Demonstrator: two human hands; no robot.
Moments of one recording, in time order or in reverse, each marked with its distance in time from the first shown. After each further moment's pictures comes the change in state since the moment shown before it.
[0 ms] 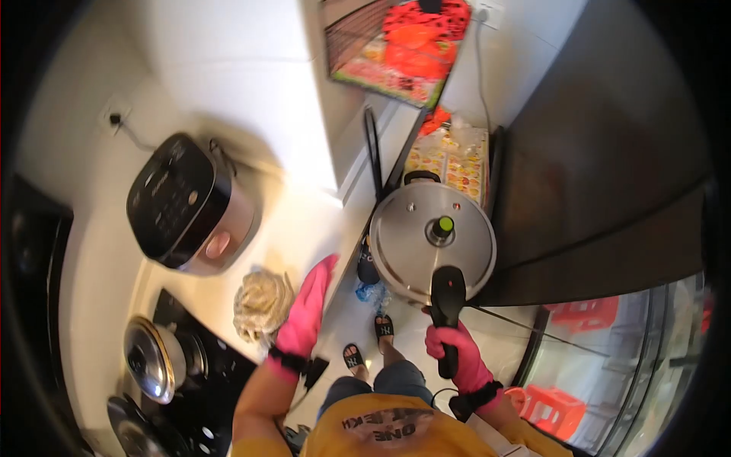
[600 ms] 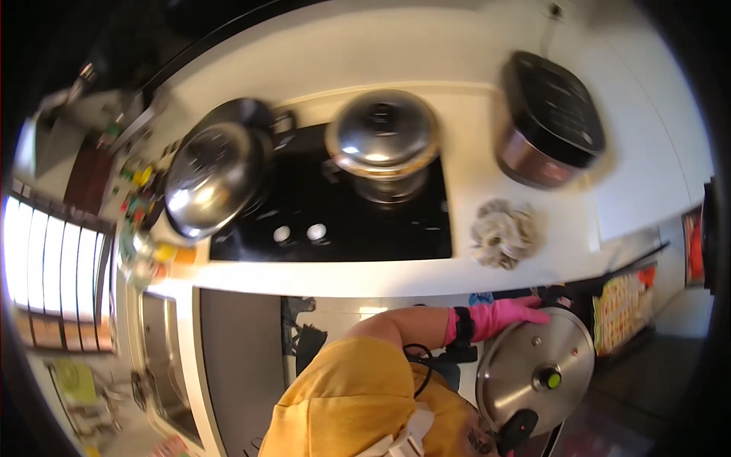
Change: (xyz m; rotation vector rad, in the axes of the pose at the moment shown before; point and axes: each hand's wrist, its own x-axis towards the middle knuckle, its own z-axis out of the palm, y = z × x) left_hand -0.109 -0.082 -0.011 -0.718 0.003 -0.146; right_hand -0.092 0.067 -0.037 -1.061 0.156 0.363
